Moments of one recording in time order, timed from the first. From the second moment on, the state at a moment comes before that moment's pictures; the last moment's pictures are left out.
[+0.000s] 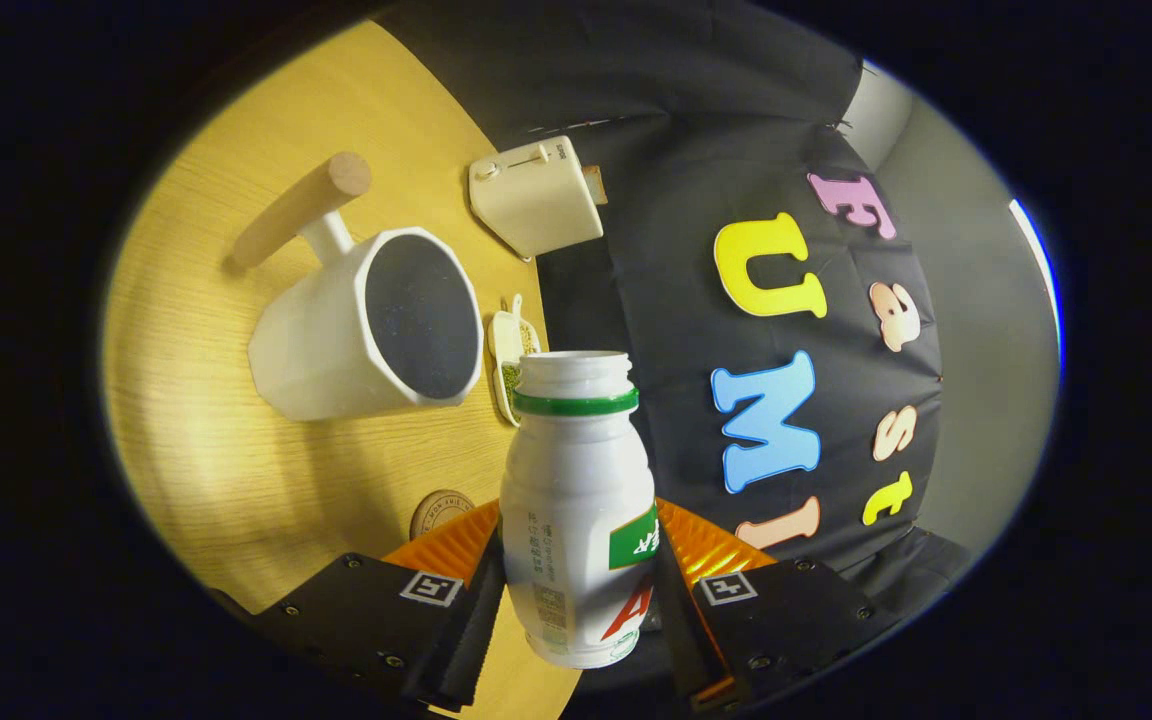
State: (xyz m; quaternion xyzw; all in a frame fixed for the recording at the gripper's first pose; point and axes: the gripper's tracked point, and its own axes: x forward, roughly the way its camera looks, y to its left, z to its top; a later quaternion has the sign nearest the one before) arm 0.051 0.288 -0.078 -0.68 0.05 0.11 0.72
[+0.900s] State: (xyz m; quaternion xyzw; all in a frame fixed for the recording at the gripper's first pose) arm 0.053 0.298 -0.066 -0.77 0.01 0.09 0.63
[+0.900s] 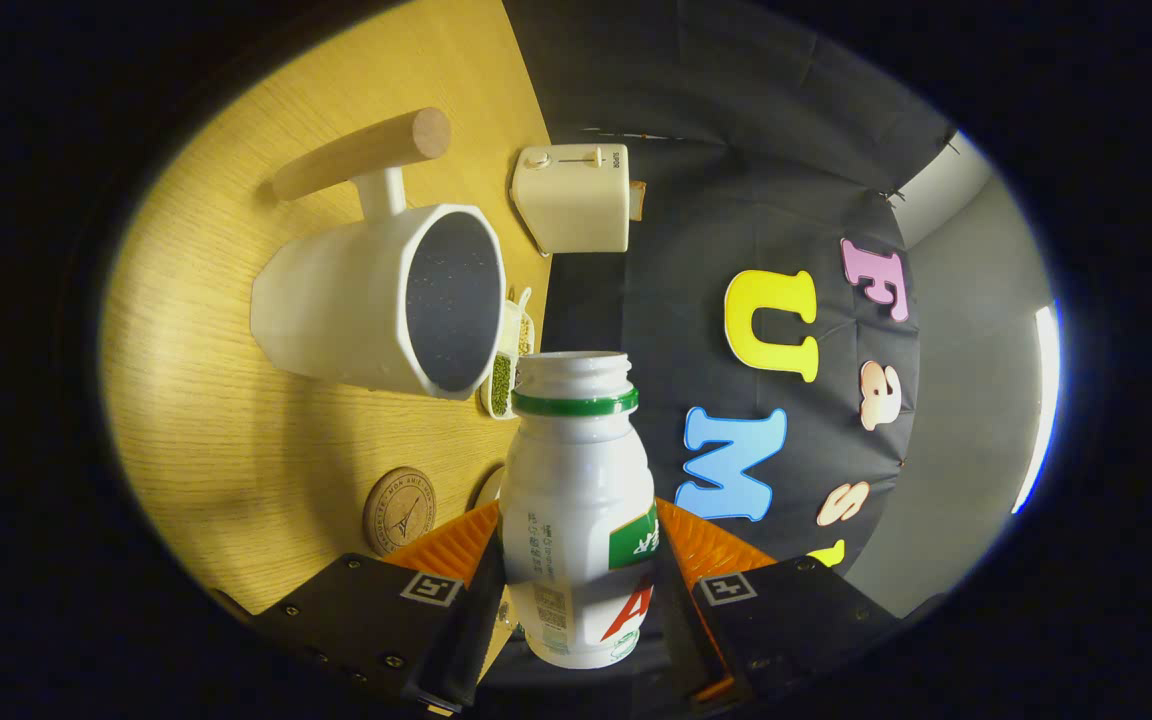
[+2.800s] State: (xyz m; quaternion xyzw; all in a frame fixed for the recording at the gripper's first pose) arm 0.059 0.300 -0.054 -0.82 -0.01 0.07 0.57
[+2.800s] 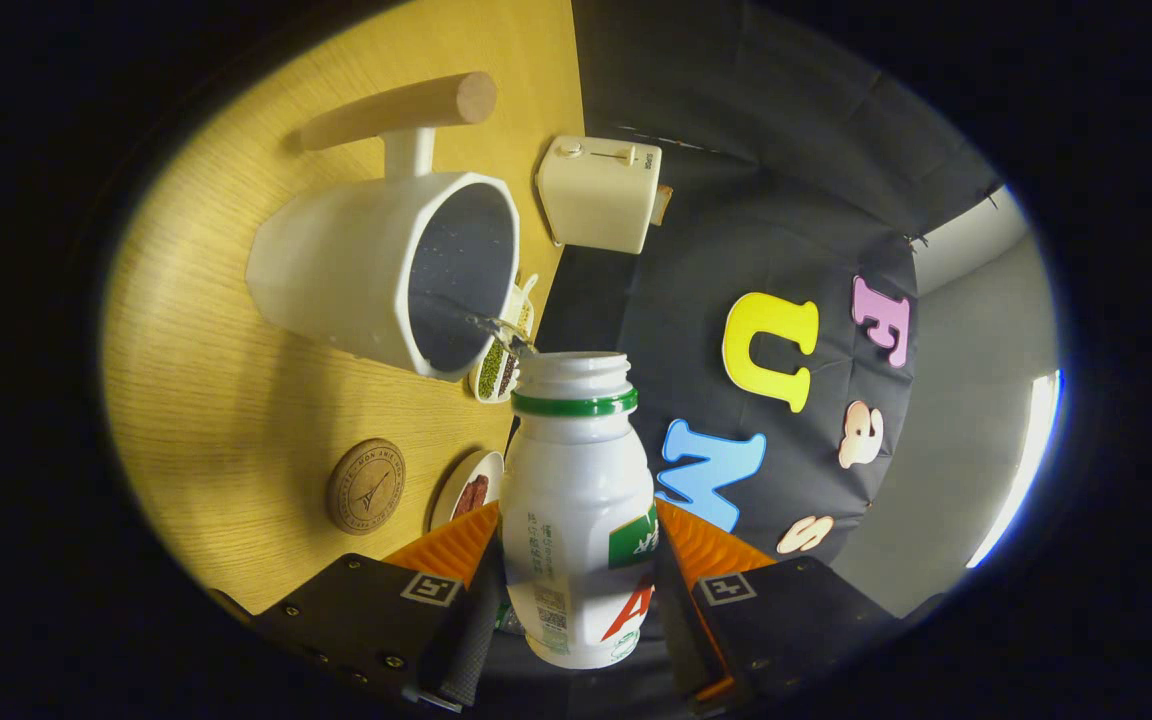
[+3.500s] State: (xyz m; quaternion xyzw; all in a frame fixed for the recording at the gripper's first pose) arm 0.058 0.303 -0.056 -0.83 -0.01 0.07 0.55
